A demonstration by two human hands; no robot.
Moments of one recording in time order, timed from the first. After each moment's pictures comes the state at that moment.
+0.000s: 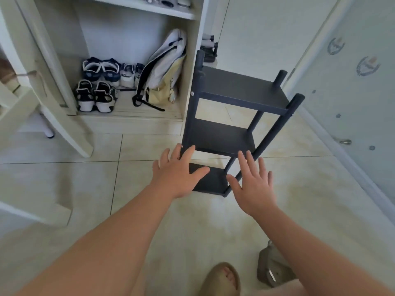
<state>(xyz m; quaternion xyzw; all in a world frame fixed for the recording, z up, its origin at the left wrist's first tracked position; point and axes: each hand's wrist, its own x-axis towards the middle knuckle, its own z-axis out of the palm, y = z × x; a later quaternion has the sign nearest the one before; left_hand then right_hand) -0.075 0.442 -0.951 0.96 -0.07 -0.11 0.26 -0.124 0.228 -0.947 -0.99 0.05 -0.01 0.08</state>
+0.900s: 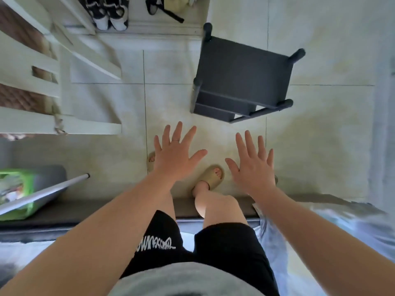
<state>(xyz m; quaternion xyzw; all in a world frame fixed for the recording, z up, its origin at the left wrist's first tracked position) -0.084 0.438 -0.749 0.94 0.01 -0.32 0.14 -0.096 0.211 -0.705 -0.94 -0.03 0.35 0.00</state>
